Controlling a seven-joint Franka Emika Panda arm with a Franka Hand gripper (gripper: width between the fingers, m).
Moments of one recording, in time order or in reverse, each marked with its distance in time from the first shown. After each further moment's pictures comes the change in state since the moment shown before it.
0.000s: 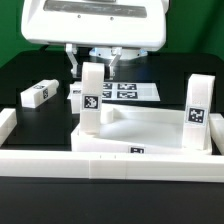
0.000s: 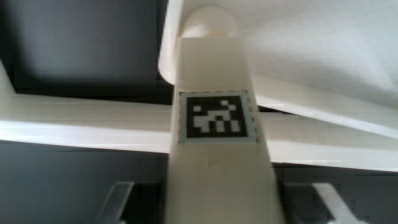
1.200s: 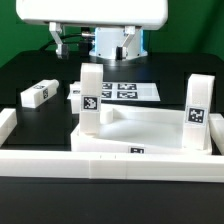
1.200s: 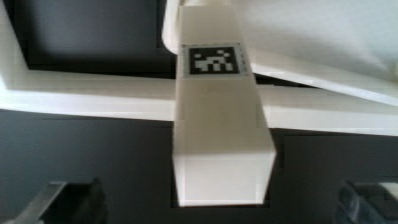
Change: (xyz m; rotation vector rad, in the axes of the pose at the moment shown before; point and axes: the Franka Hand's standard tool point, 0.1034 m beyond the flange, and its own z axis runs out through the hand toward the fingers) arm 0.016 0.002 -0.024 0.024 -0.031 0.006
